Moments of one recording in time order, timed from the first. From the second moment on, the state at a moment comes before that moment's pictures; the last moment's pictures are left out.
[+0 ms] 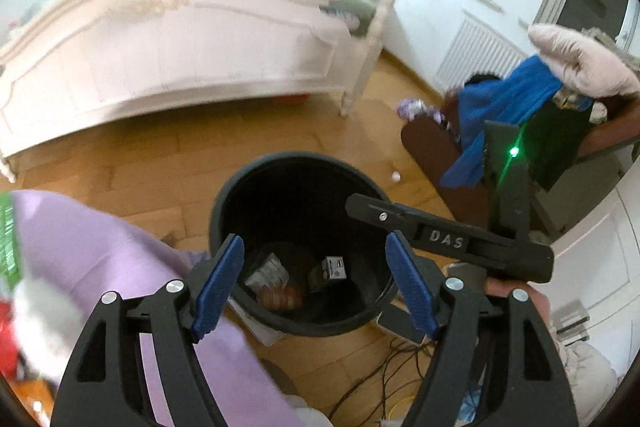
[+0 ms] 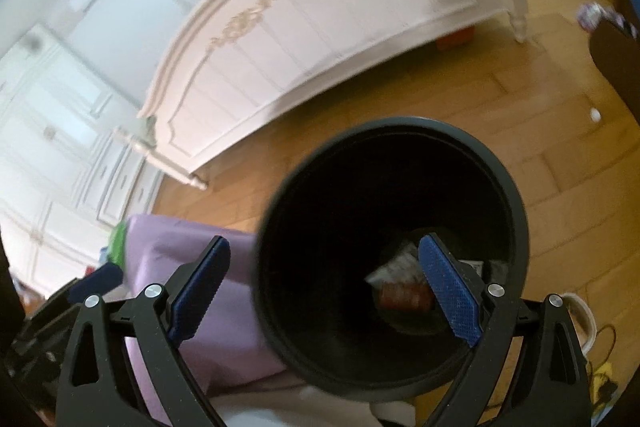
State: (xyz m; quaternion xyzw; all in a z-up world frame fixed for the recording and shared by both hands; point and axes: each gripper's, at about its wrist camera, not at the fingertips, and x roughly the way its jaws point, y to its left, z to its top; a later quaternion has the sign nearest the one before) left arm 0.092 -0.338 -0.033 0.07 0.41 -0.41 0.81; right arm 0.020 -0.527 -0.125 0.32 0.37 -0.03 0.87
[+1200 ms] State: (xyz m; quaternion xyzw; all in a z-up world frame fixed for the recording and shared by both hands) left arm 0.036 -0.049 -0.094 0.03 0.47 -0.08 0.88; right arm 0.111 -0.245 -0.065 -0.02 0.42 0.15 0.90
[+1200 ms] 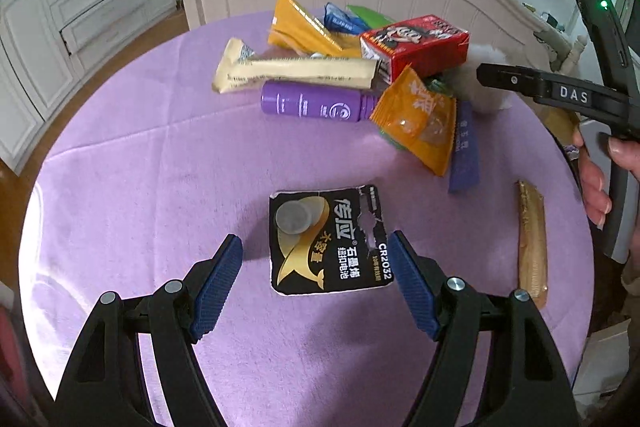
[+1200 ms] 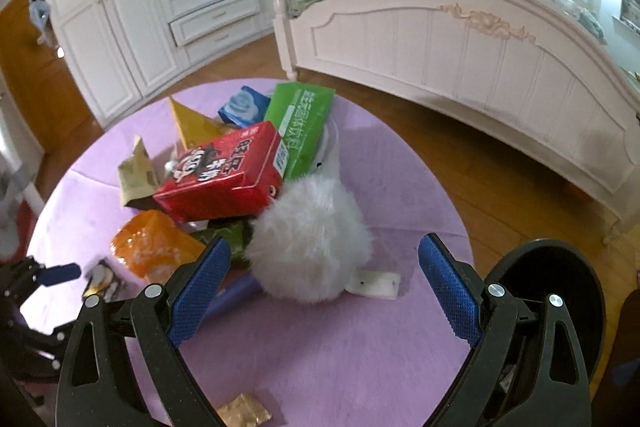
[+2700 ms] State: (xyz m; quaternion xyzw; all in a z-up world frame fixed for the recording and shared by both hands) left arm 0.054 -0.165 -0.018 0.05 0.36 -0.27 0.89; right arm 0.007 -0.399 -0.043 0.26 0.35 0.11 0.89
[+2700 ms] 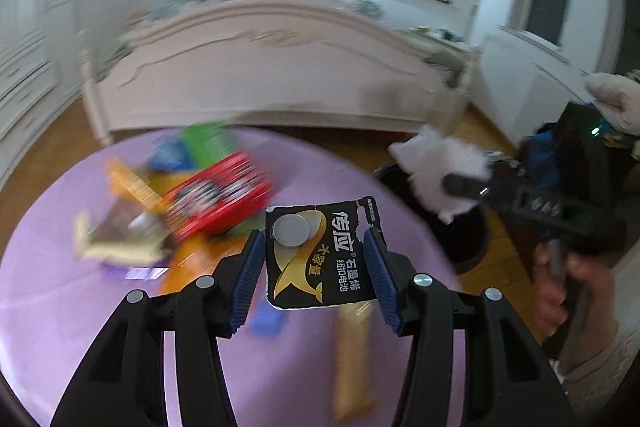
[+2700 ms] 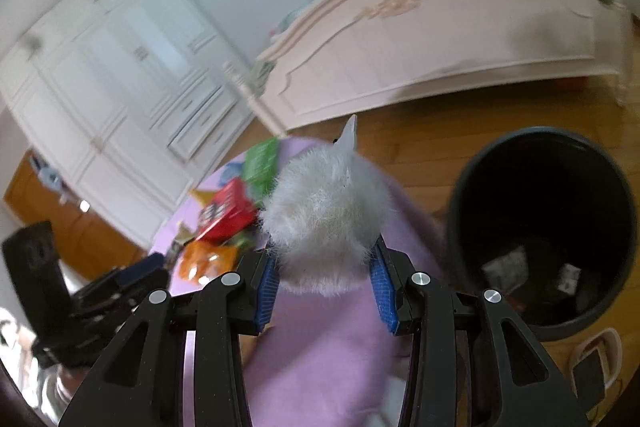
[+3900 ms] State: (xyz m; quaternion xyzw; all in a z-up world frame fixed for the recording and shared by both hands) left arm 0.126 -0.394 -0.090 0.14 0.43 -0.39 0.80; right arm -0.007 -0.552 -0.167 0.37 0.39 -0.04 0.84
